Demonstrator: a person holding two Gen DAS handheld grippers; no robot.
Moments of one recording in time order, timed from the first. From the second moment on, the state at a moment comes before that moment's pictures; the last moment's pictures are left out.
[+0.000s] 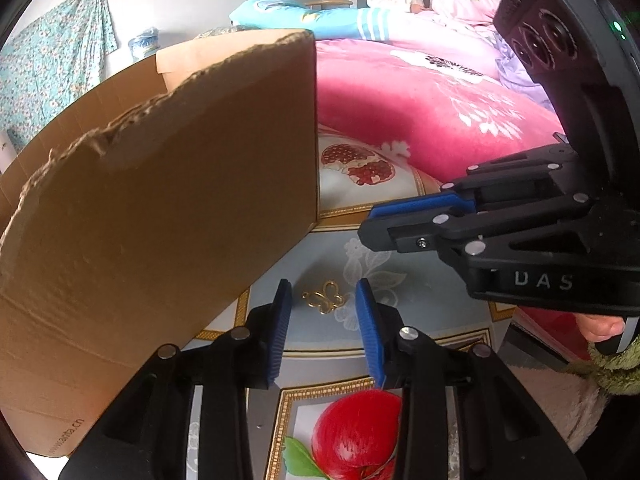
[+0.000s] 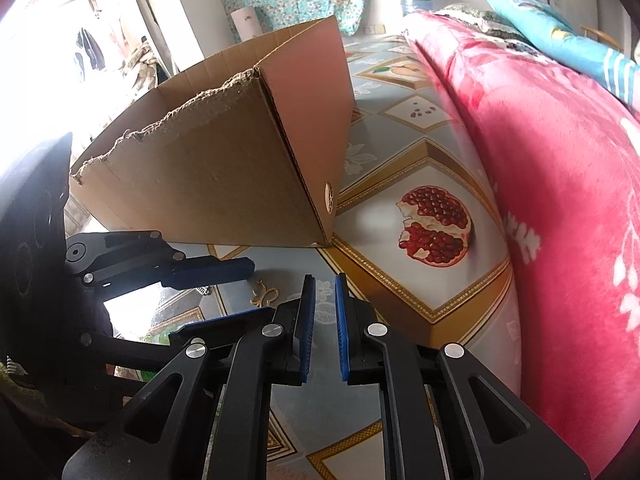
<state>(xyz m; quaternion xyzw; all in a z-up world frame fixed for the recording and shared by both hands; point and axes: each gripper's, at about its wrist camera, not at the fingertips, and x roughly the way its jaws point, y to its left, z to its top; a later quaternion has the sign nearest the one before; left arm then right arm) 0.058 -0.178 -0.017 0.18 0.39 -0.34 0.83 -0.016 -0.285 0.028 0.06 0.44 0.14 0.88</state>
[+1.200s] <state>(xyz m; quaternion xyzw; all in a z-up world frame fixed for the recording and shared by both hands) 0.037 -0.165 -0.006 0.17 0.38 -0.36 0.83 -0.020 -0.282 0.038 0.06 0.43 0.15 0.89</state>
